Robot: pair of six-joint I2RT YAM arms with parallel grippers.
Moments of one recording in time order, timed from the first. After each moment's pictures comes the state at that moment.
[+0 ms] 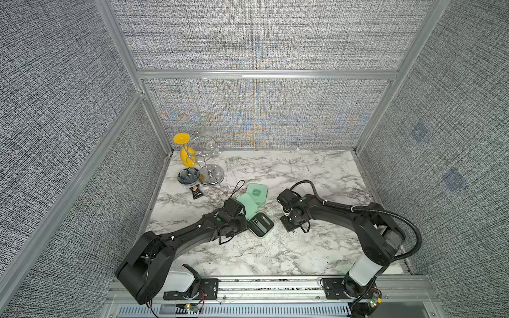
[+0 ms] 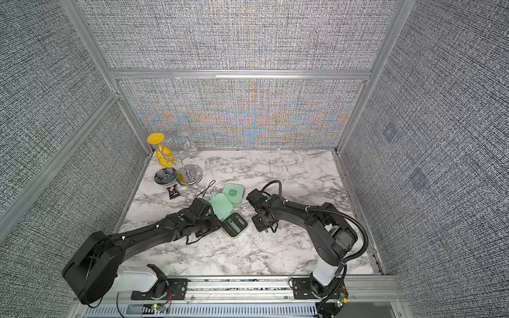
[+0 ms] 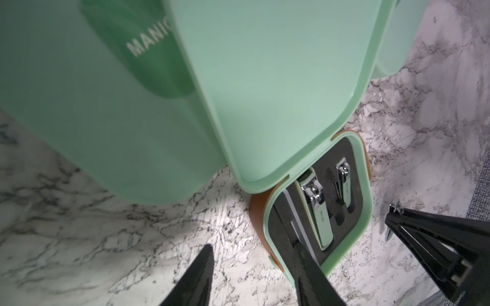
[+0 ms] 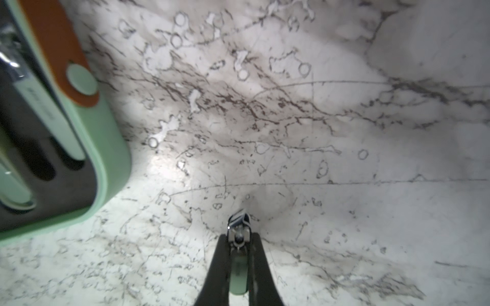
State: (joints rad) left arm -0.68 1.35 0.62 -0.30 0.12 -0.98; right arm 0.73 1.70 1.04 -0.71 0.07 0.24
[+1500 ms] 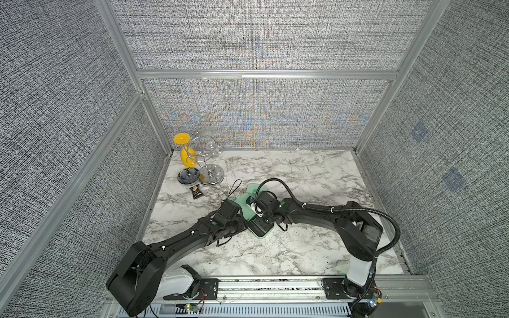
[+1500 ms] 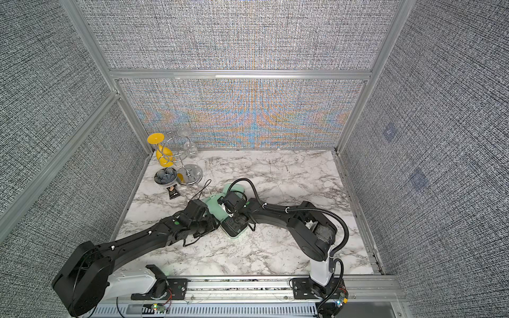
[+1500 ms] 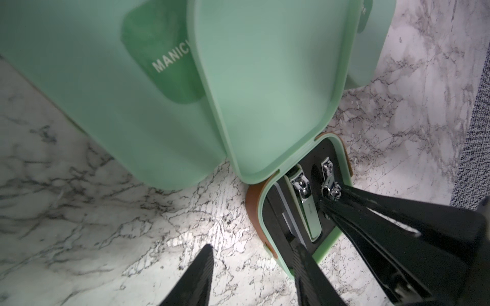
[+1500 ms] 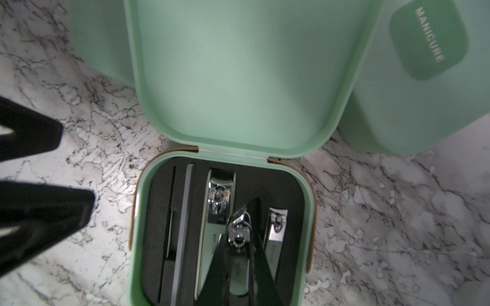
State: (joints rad) left arm -0.68 1.25 0.57 -0.29 0.09 -0.98; right arm 0.93 1.86 1.22 -0.46 0.06 0.00
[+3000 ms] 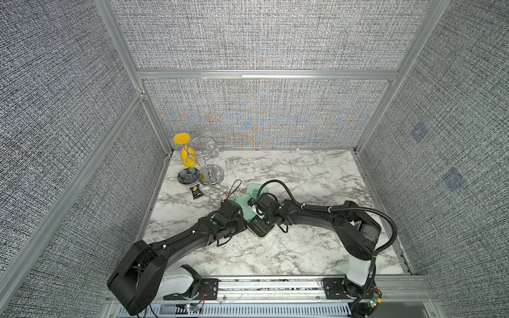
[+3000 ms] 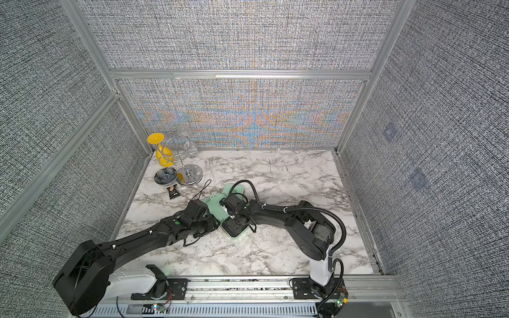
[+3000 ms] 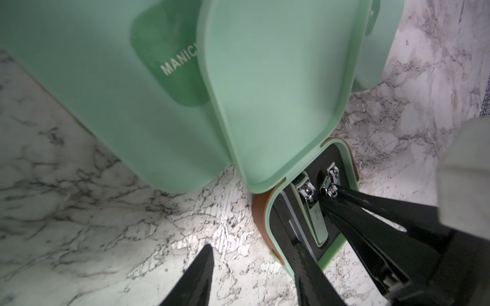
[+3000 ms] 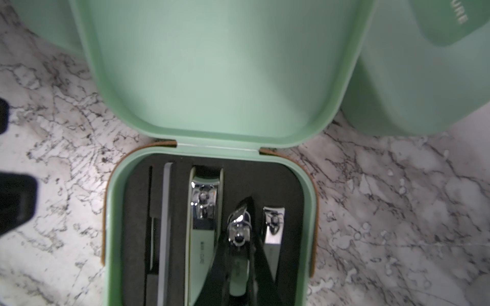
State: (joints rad) left arm -0.68 1.26 0.57 -0.29 0.08 -0.98; right arm 0.92 1.89 1.19 -0.46 0.08 0.03
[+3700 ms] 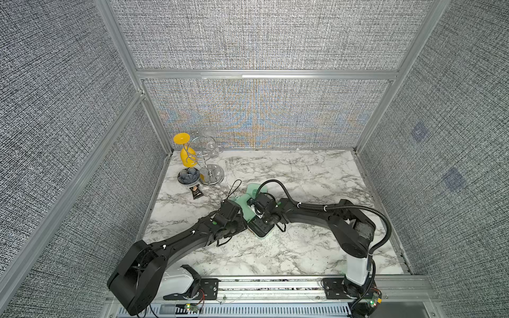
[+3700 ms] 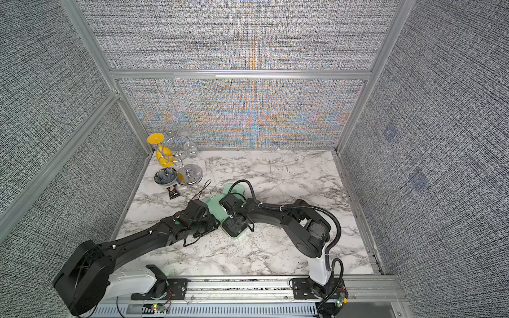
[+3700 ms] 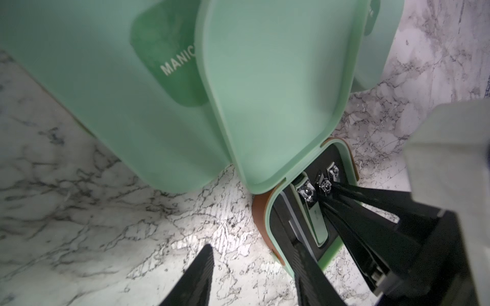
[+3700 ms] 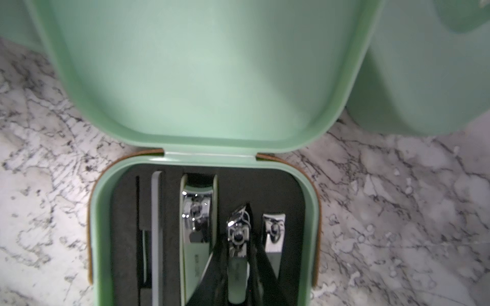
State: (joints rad) left arm -0.68 1.26 0.57 -0.29 0.08 -0.98; right arm 0.92 1.93 1.25 -0.52 0.10 0.05
